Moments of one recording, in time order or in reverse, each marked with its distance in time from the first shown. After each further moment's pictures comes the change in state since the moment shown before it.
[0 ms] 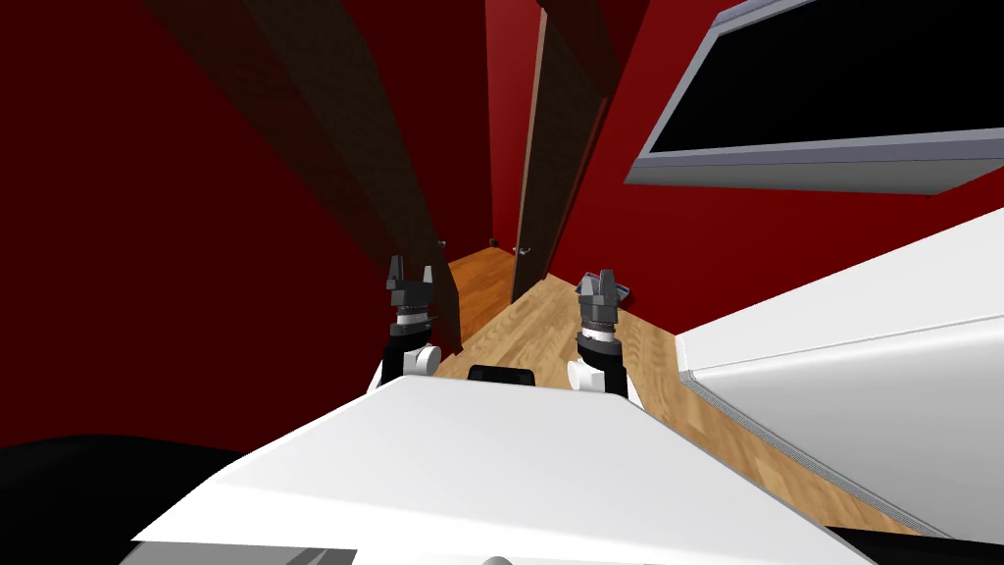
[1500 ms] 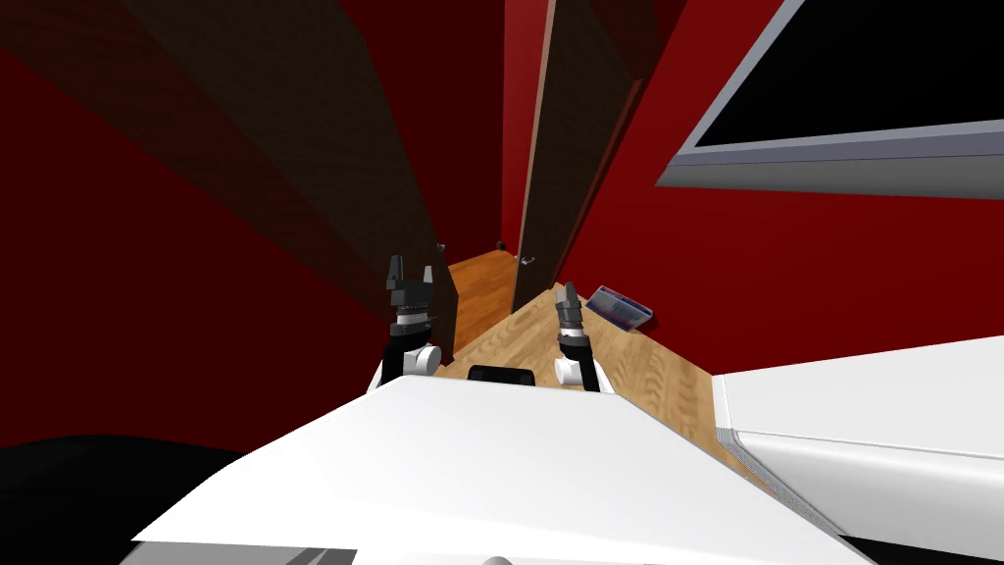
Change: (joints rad) arm -0.125 -0.044 0.048 0.322 0.004 -0.038 -0.037
